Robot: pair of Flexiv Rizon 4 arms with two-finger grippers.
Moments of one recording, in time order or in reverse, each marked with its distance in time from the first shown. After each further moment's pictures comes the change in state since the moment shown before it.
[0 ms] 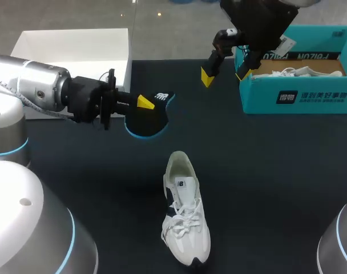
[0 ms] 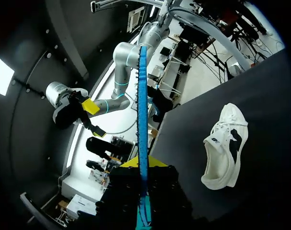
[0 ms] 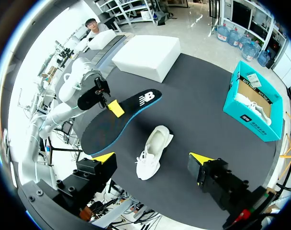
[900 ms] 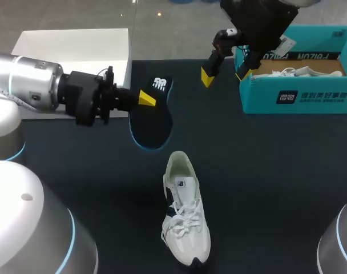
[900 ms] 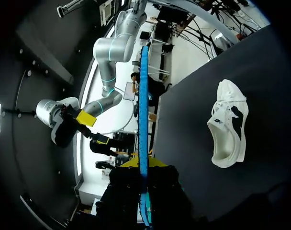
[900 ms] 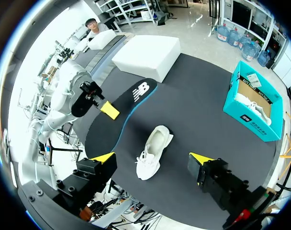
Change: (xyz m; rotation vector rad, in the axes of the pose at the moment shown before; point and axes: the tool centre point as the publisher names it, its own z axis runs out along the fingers) left arm -0.021 -0.012 0.001 -0.125 0.030 0.256; right arm 0.000 0.000 0.000 0.000 0.000 0.000
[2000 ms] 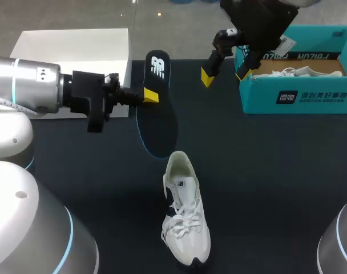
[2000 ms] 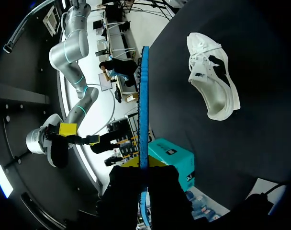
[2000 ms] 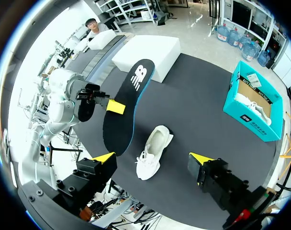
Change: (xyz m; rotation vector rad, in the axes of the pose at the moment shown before) left arm -0.003 0.023 0.005 -0.196 0.113 0.379; right arm 0.000 0.000 0.000 0.000 0.000 0.000
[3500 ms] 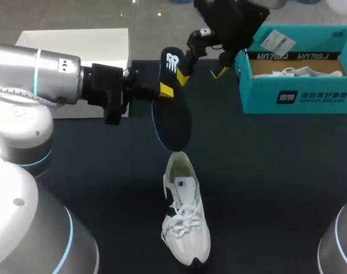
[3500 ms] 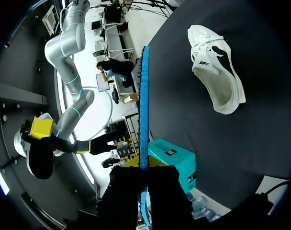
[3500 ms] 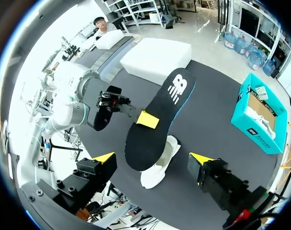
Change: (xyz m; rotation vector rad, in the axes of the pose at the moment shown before) left arm 0.001 0.015 0.033 0.015 0.025 0.004; right arm 0.036 0.033 0.020 -0.026 0.015 -0.066
